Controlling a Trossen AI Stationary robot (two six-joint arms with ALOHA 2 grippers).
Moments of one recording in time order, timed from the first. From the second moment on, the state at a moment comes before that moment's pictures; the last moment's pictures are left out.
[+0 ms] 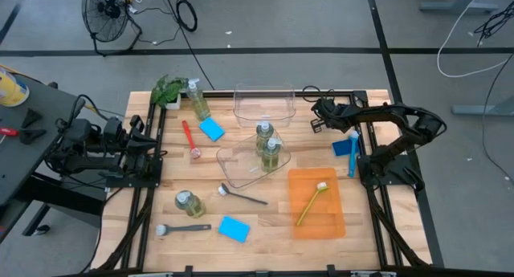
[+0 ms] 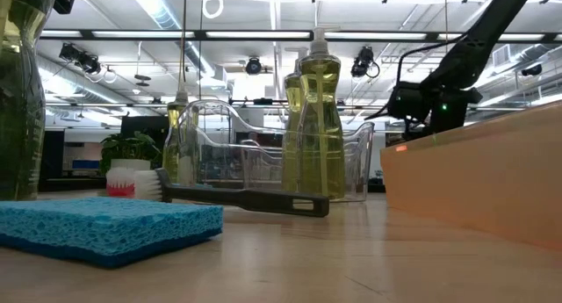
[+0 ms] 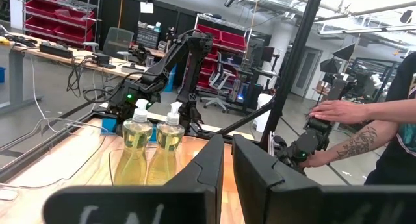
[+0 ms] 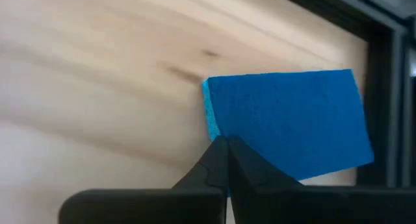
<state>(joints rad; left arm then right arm) -0.04 0.01 0.68 -0.57 -0.03 -0.26 -0.70 1.51 0.60 -0.33 0.49 0.42</state>
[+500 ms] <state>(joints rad) -0.04 0.01 0.68 -0.57 -0.03 -0.26 -0.61 1.16 0.60 -0.37 0.47 0.21</state>
